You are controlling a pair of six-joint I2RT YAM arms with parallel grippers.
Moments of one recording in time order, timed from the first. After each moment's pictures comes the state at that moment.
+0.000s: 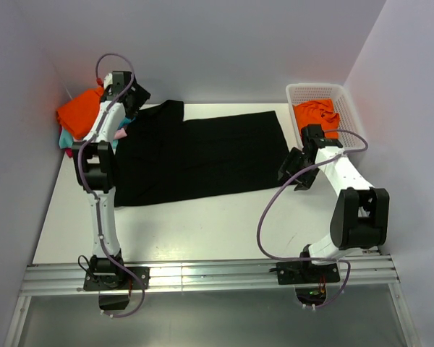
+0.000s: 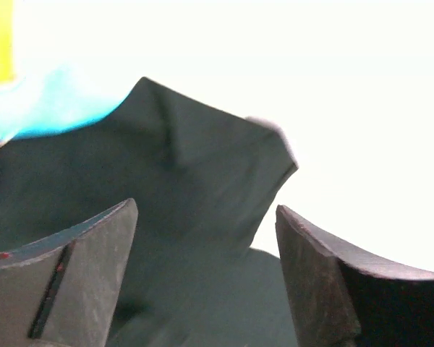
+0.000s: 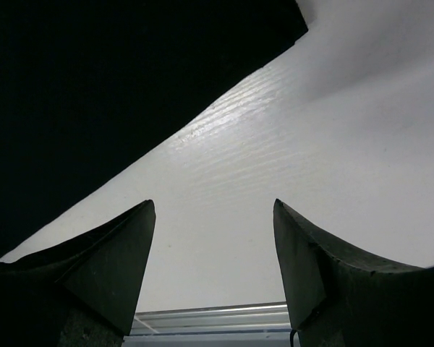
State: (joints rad) left arm -0.04 2.33 2.17 -0.55 -0.12 -0.91; right arm -0.02 1.51 1.10 -0.88 -0.08 0.61
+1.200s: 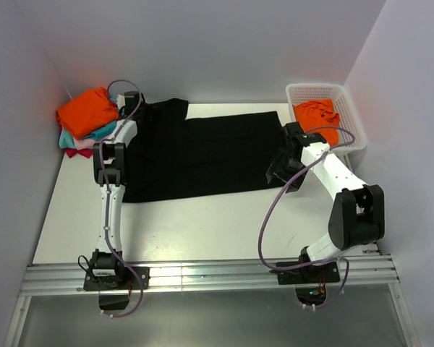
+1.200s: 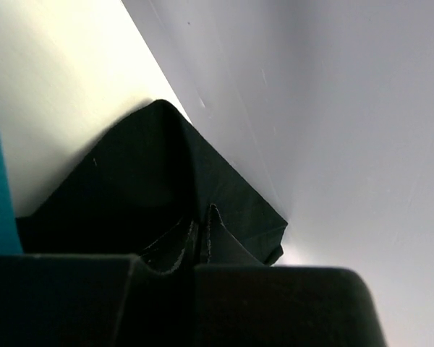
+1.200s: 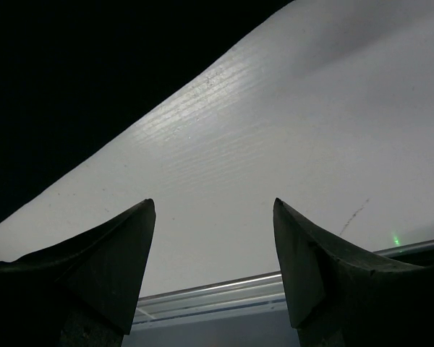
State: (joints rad) left arm -0.03 2.77 2.36 -0.07 0.03 -1.25; right arm 0.18 1.52 1.18 -1.03 0.03 0.75
